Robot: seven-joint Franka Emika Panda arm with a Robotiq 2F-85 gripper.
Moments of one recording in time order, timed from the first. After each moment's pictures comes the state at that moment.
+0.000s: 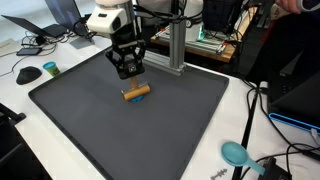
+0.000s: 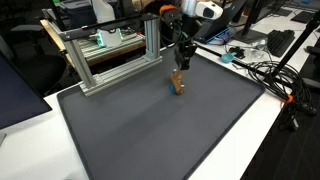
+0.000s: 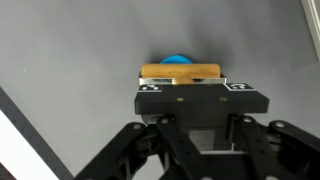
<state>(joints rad) 0.01 0.37 0.08 -1.88 -0.14 2.23 -0.89</state>
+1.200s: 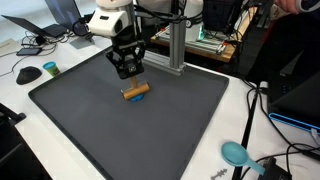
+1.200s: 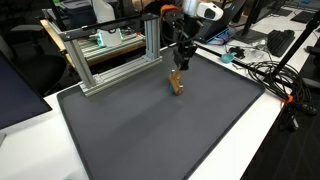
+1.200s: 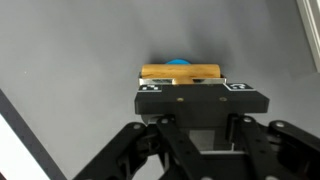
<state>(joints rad) 0.02 0.38 0.08 -1.87 -0.18 2.20 -0.89</state>
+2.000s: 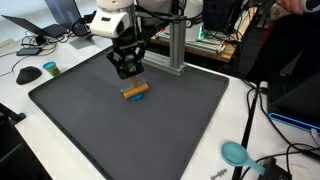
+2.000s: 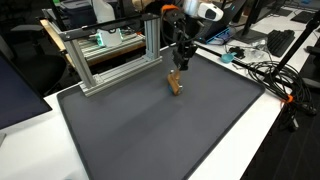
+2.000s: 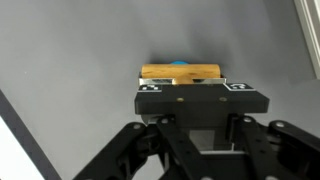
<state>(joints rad) 0.02 0.39 0.08 -1.86 -0.21 2.19 -0.89</state>
